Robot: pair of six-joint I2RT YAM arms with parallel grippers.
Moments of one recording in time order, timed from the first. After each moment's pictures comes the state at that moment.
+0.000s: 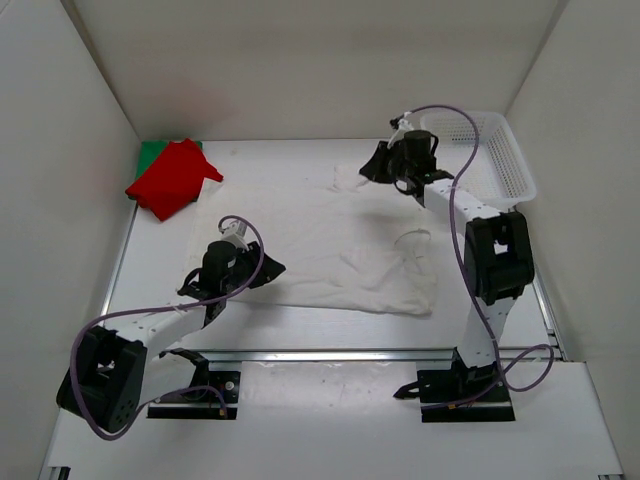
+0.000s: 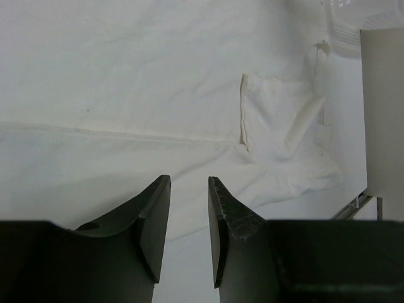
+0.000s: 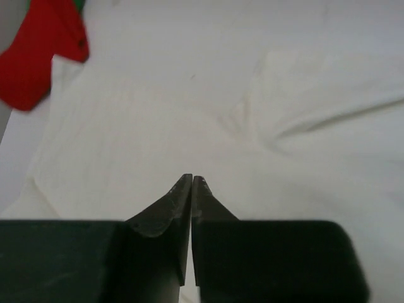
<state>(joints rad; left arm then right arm) -0.41 1.13 0.36 0.28 0.23 -0.73 0.27 1.88 1.36 0.07 -0.43 0.39</state>
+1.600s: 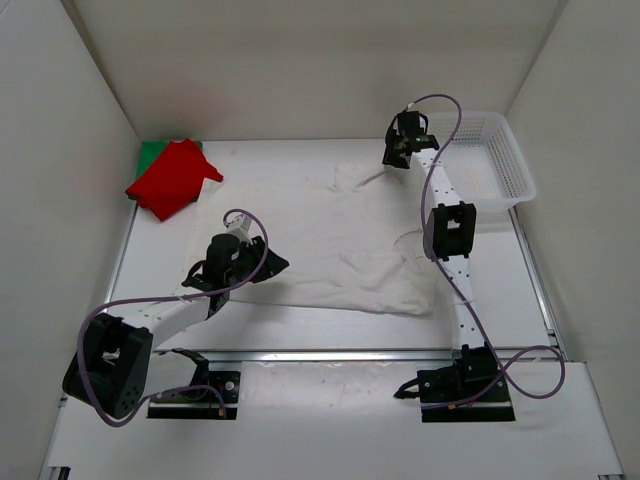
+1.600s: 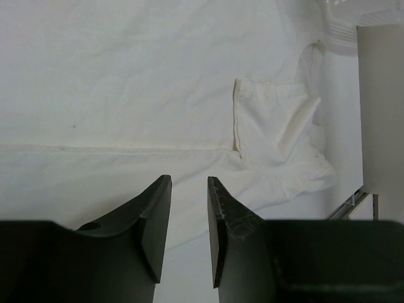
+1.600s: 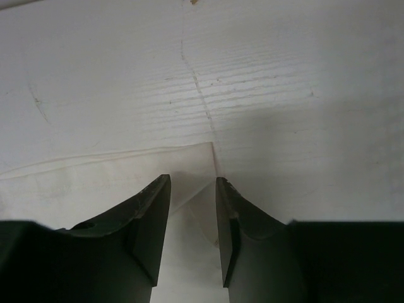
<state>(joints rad) -0.40 1.21 0.42 0.29 0.26 -0.72 0.15 2.81 2.77 -0.73 0.04 0.31</state>
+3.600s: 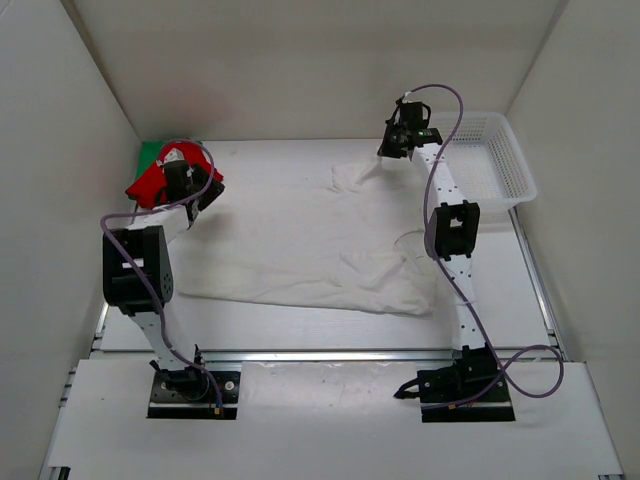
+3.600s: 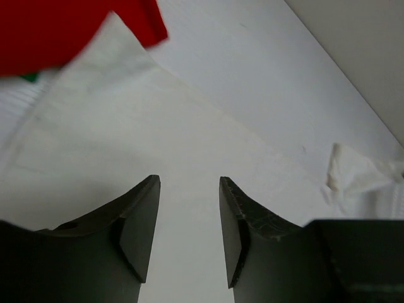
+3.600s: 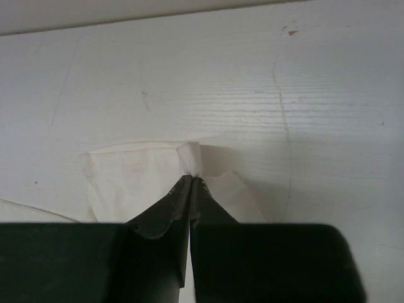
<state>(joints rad) 0.05 1.78 1.07 0.17 0.12 -0.67 0.16 2.76 2.77 -0.69 -0.17 0.31</state>
